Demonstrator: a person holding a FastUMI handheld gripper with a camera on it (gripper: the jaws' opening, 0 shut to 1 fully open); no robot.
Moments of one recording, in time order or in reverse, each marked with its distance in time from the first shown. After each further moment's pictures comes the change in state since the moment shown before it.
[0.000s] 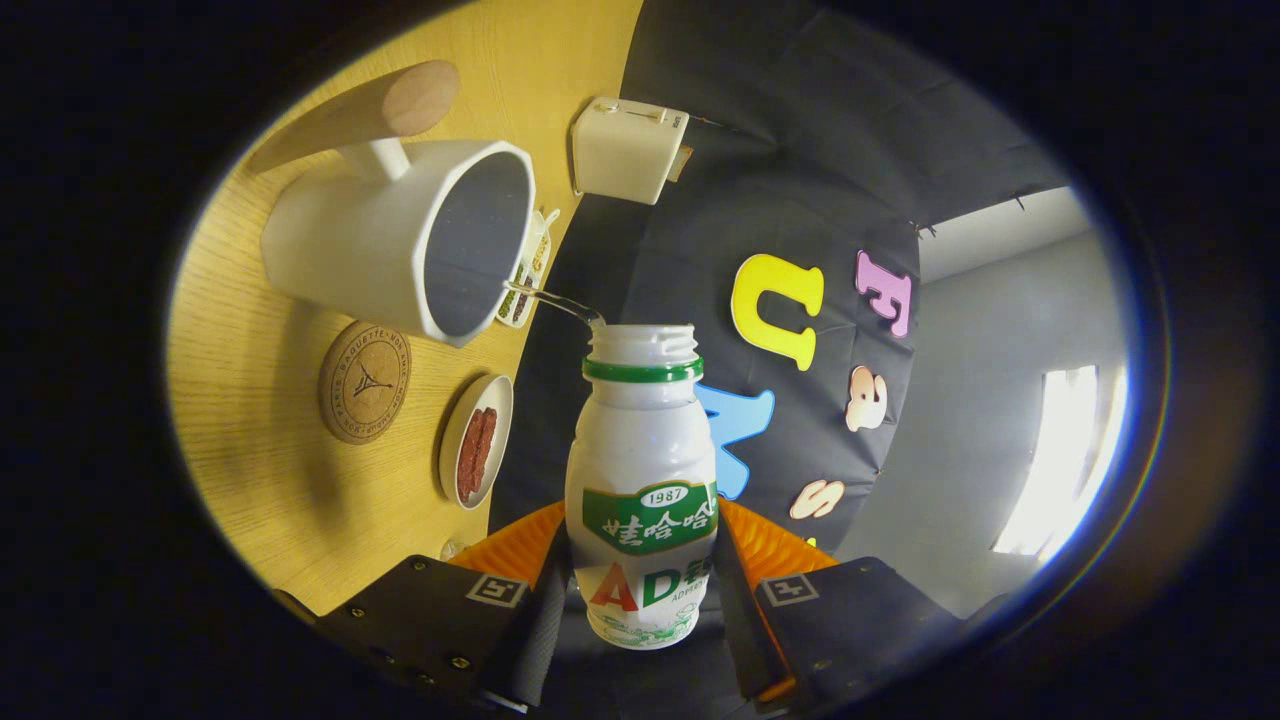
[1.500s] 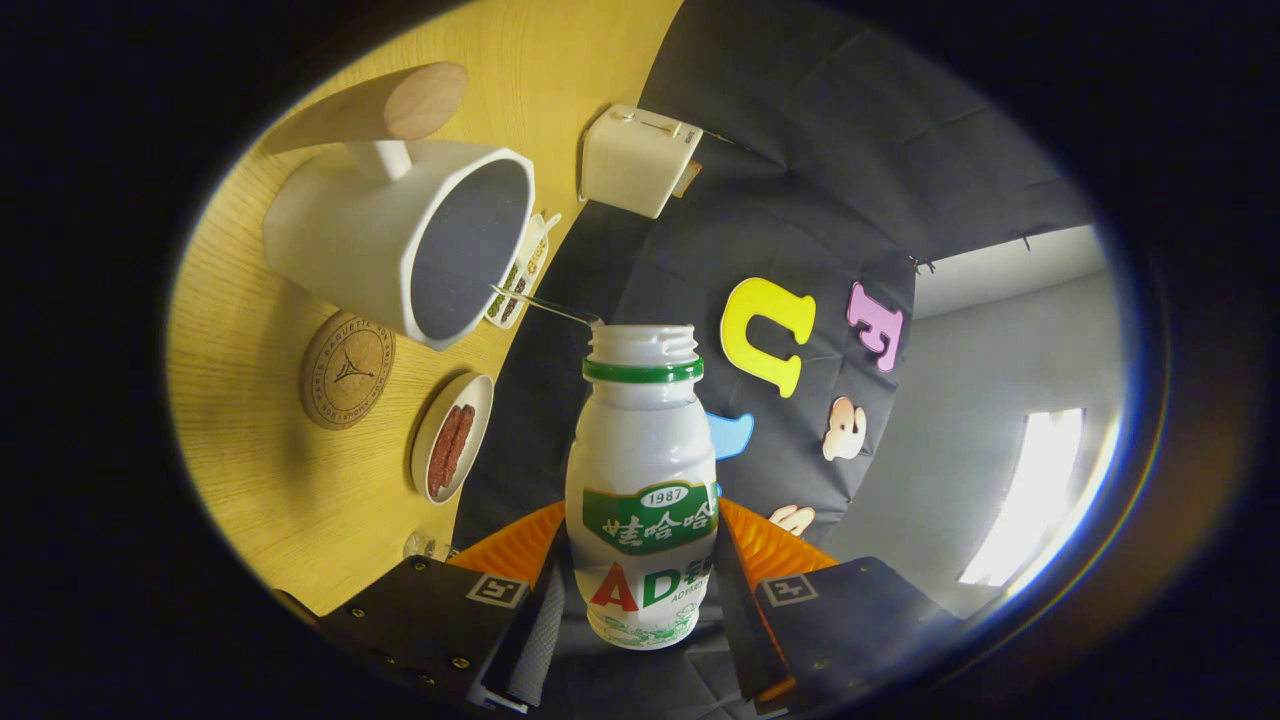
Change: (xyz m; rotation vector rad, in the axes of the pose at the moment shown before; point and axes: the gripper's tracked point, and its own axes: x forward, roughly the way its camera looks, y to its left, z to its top) arm 0.003 -0.011 0.007 -0.097 -0.047 -0.058
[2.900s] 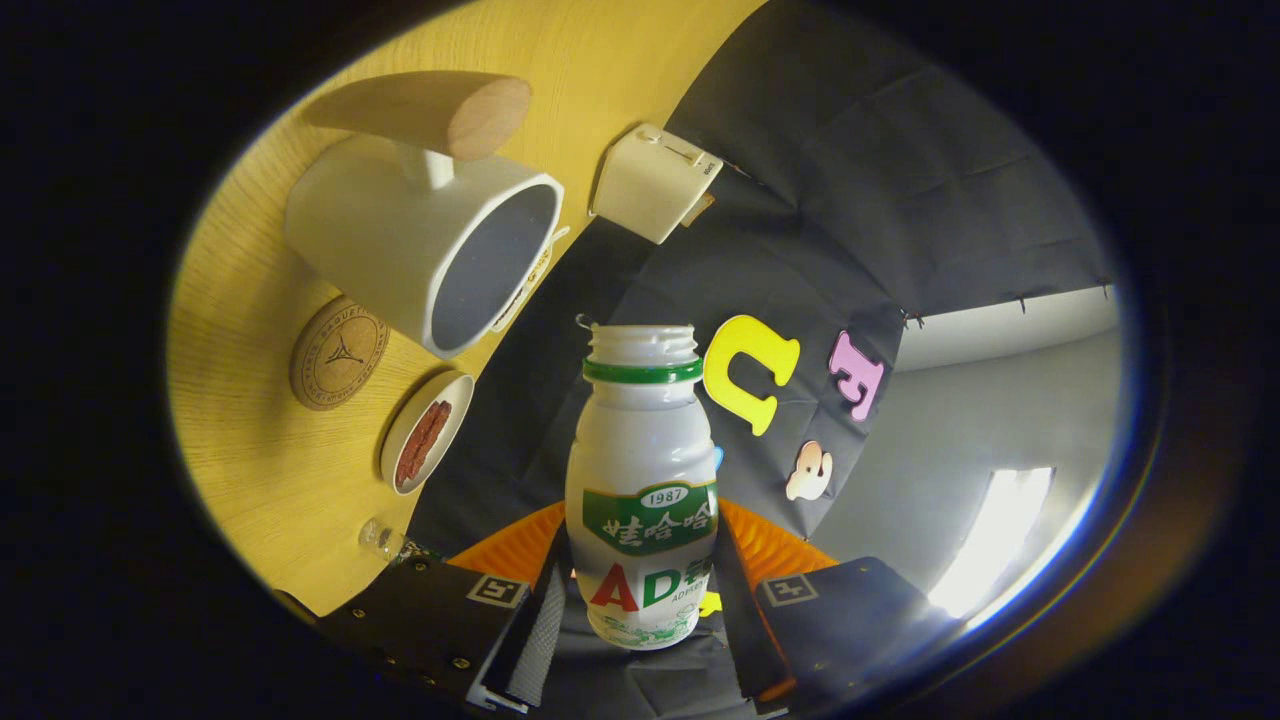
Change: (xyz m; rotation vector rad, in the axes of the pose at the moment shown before) arm 0.000 -0.011 0.011 -0.148 -0.079 -0.078
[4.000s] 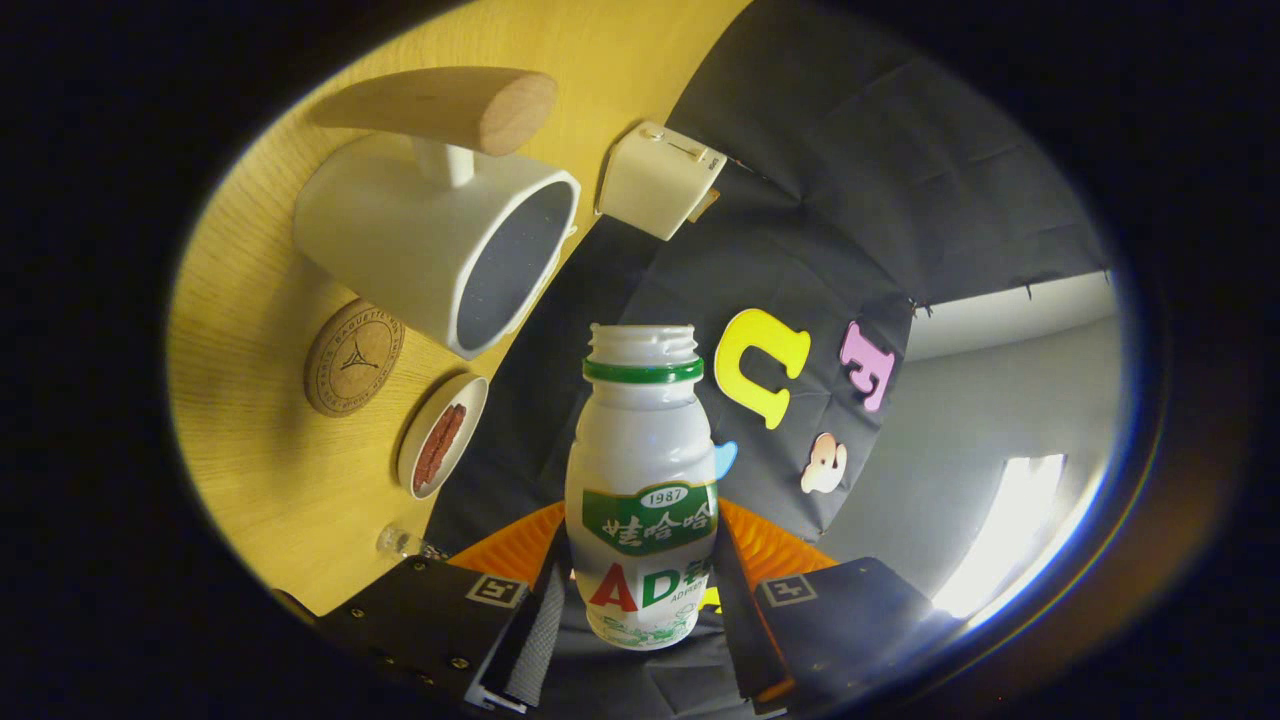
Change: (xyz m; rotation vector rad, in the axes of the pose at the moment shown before) arm -0.002 0.017 -0.007 0.099 0.025 0.069
